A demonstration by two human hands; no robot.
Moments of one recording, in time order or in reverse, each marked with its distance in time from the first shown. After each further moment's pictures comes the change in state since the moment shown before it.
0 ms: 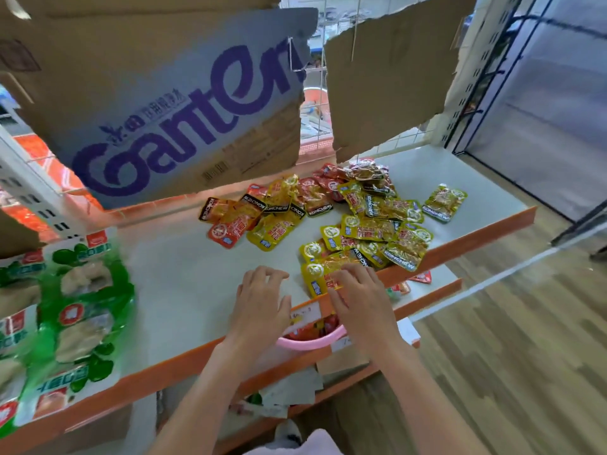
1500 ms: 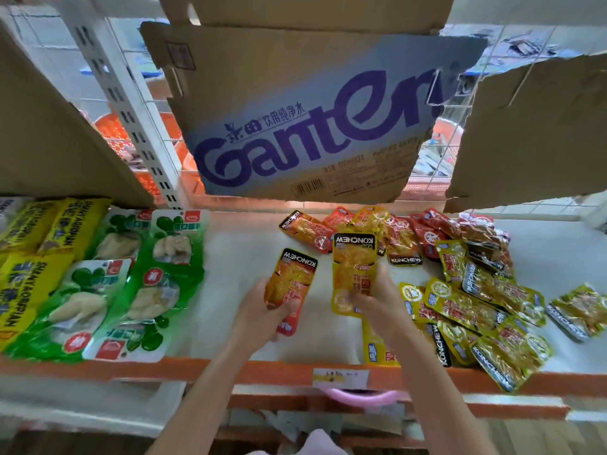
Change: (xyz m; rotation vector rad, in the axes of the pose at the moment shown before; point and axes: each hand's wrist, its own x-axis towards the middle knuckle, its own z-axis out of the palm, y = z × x) left_hand 0.016 -0.054 -0.026 -0.742 0.176 -0.726; right_hand 0.118 -0.035 0.034 0.742 -0.509 0.240
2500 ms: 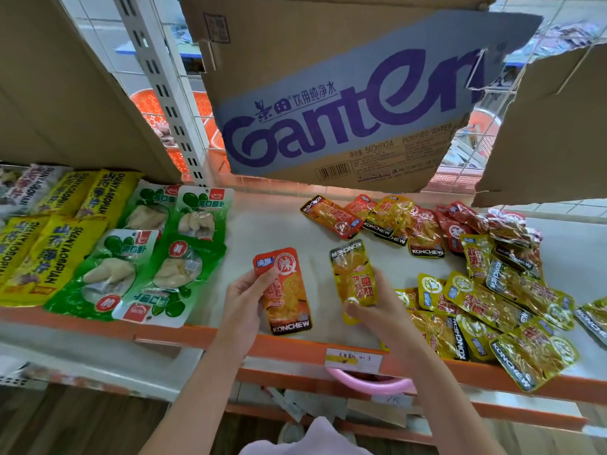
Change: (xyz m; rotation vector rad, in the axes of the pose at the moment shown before) left_hand -0.027 -0.007 -0.018 -0.887 0.093 -0.049; right_hand -0.024 0.012 0.015 0.033 -0.210 -0.017
